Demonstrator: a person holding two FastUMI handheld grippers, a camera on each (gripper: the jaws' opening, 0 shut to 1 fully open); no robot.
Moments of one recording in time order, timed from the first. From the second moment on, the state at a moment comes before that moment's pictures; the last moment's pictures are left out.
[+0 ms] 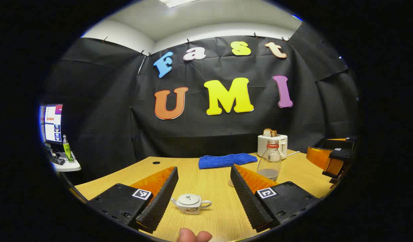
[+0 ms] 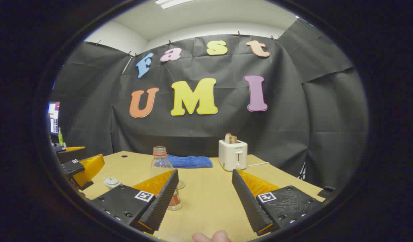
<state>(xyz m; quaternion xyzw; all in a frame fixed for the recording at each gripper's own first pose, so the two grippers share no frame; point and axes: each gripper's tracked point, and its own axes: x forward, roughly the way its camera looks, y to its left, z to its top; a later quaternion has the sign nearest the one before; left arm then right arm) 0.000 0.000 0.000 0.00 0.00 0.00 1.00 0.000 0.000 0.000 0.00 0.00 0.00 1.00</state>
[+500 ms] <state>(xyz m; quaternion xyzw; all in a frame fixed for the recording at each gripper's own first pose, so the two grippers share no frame) 0.000 0.000 0.000 0.00 0.00 0.00 1.00 0.000 0.003 -0.002 0.00 0.00 0.00 1.00</state>
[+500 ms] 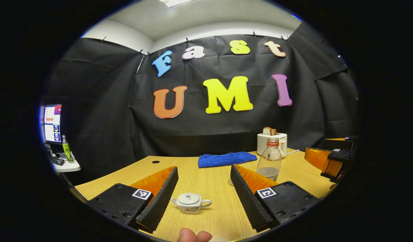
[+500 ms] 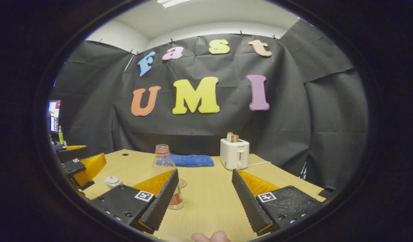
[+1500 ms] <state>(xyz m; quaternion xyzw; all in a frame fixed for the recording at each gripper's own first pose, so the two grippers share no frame) 0.006 0.023 -0.035 -0.01 0.05 0.00 1.00 0.007 0.014 -0.016 0.00 0.02 0.02 1.00</state>
